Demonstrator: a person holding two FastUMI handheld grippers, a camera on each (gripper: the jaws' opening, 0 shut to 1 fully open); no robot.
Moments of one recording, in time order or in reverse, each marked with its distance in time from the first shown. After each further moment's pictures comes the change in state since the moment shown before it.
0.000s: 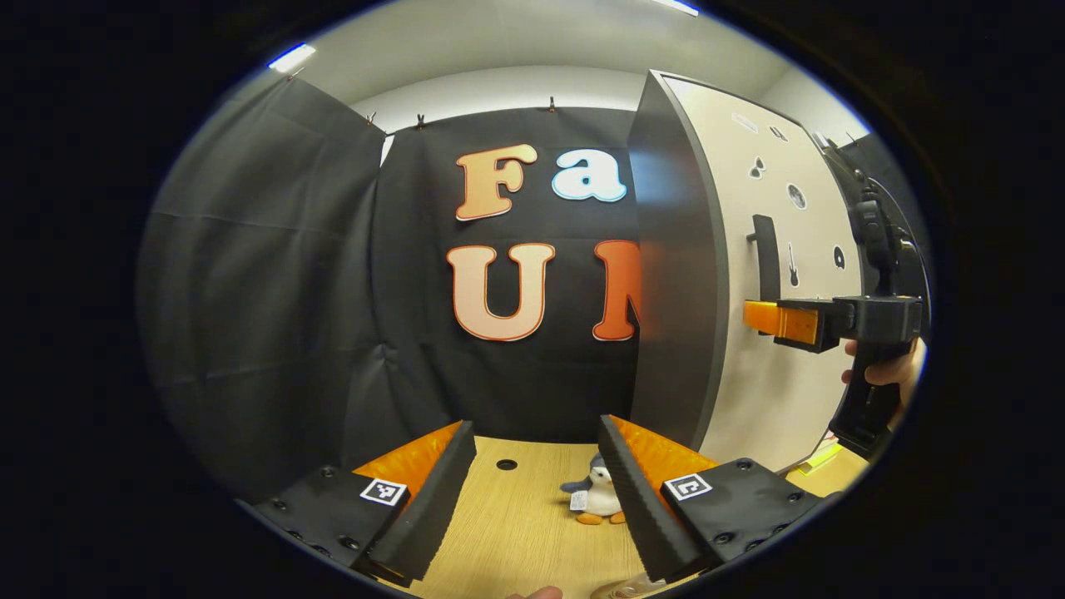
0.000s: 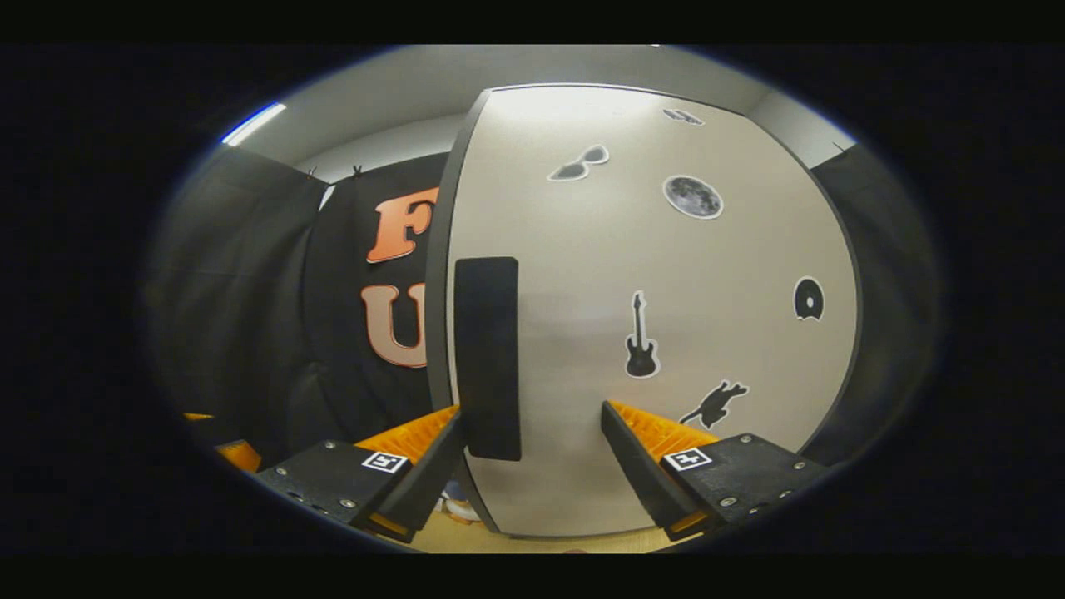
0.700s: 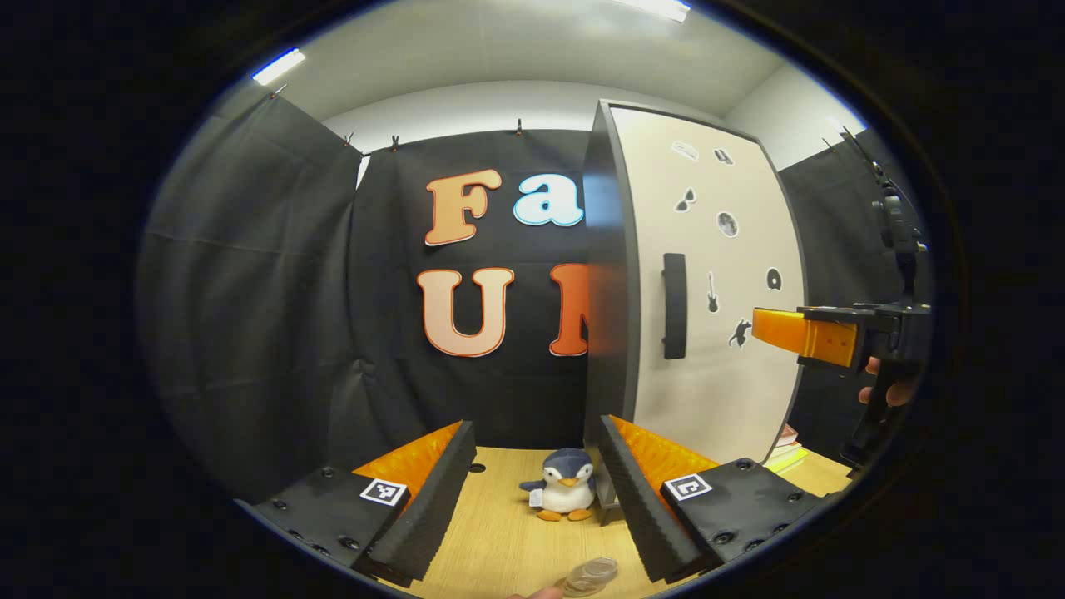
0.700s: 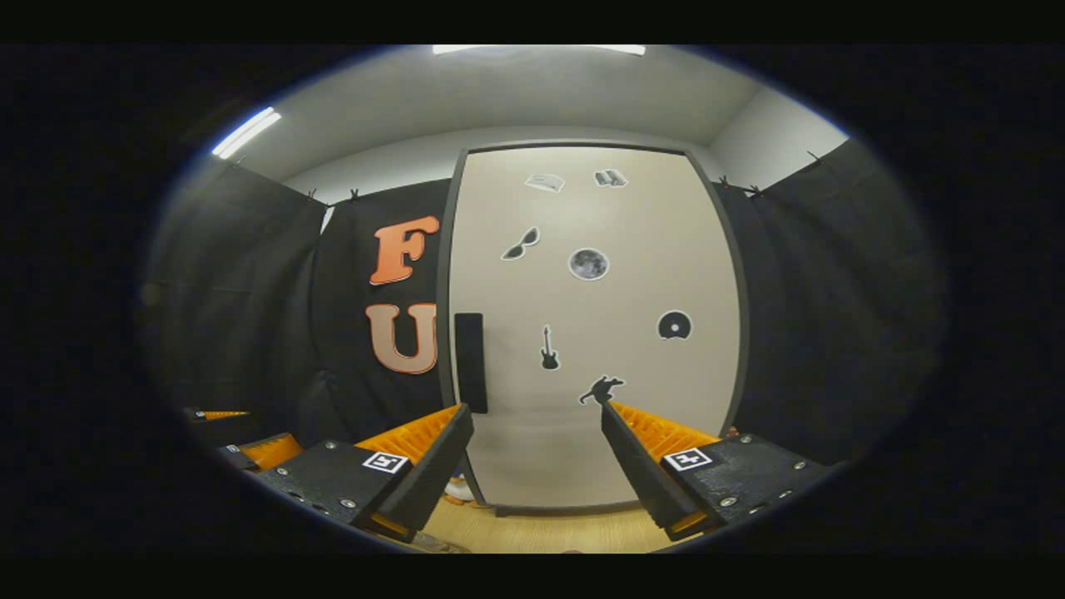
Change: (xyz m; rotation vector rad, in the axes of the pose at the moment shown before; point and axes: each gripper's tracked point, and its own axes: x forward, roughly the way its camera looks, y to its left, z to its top) left arm -0.081 -0.072 0.040 0.012 -0.043 -0.091; right arm -0.155 -0.049 0.037 0.004 -0.052 -0.061
